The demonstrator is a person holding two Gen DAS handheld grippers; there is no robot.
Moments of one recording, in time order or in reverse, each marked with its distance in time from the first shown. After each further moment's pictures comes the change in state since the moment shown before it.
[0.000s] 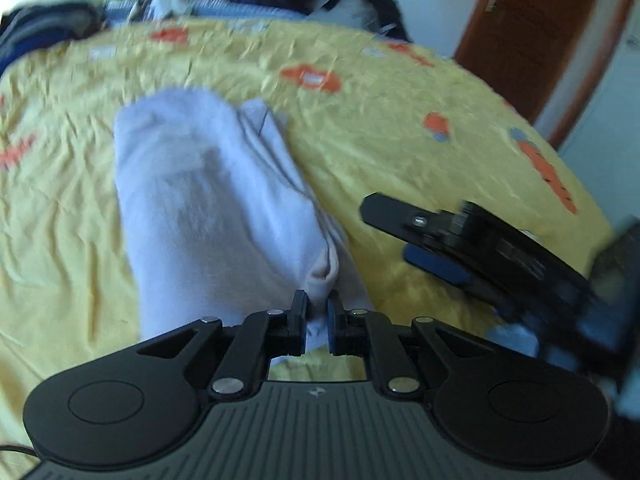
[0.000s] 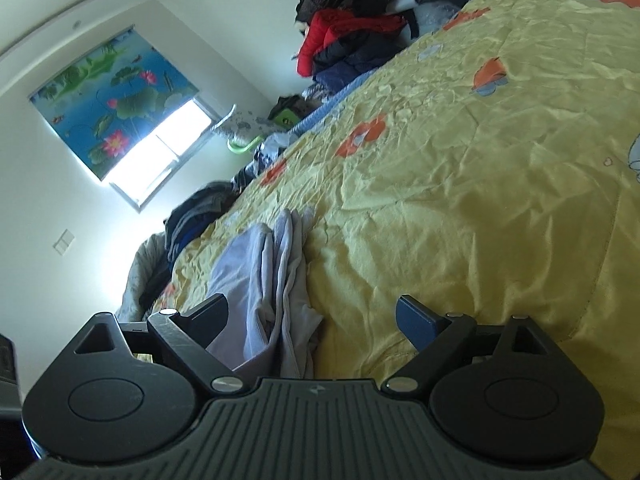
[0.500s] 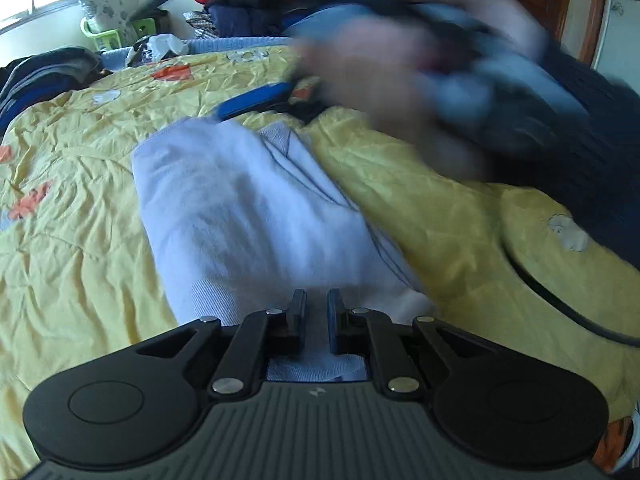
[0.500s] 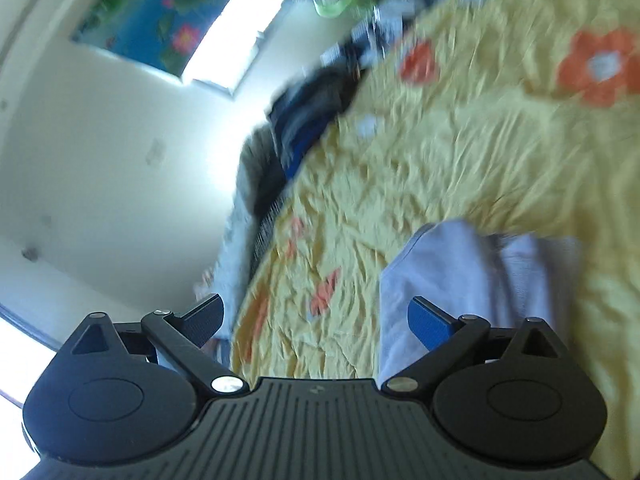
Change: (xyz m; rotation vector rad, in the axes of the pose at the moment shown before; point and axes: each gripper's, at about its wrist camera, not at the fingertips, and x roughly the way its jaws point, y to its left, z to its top) left arm 0.027 0.017 -0.002 0.093 -0.079 0.079; right arm 0.192 0.112 0.111 0.088 0.565 0.333
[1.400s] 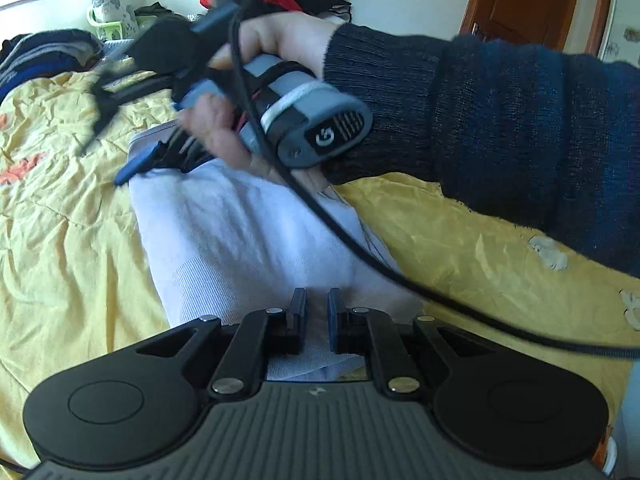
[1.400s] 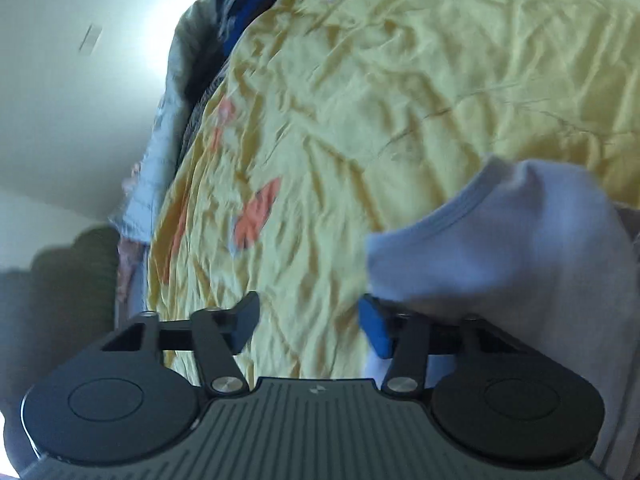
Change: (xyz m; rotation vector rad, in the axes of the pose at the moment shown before) left arm -0.004 0.012 -0.021 -0.089 -0.054 -0.085; right arm 0.123 -0.019 -0.001 -0.019 0.293 -0.196
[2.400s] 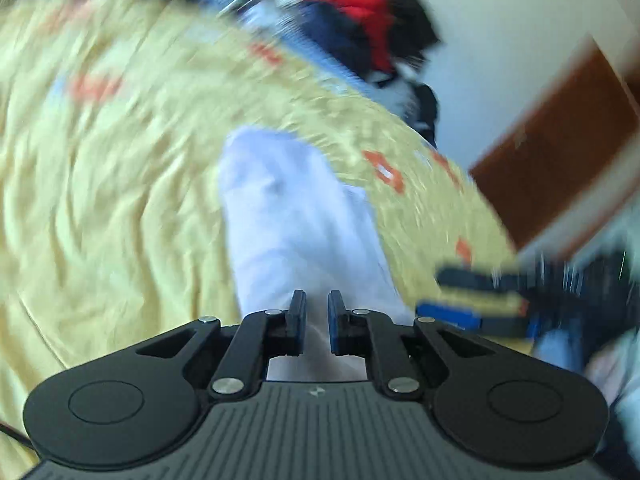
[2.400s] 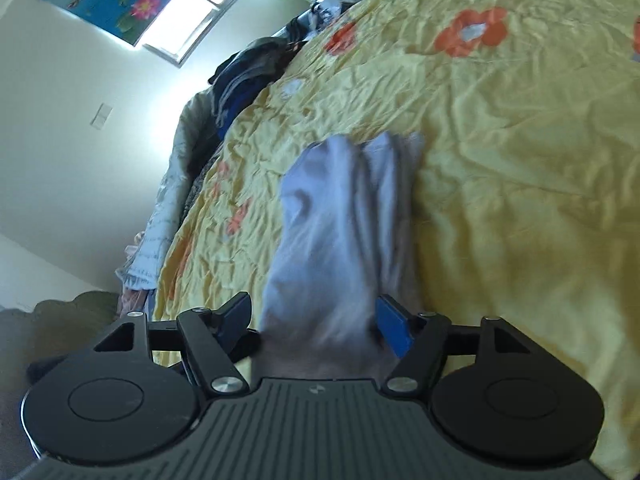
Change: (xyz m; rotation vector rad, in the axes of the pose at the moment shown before) left arm -0.019 0.104 0.024 -0.547 -0.017 -0.126; right arm -0.188 -0.058 -0.155 -0.008 -0.308 -0.037
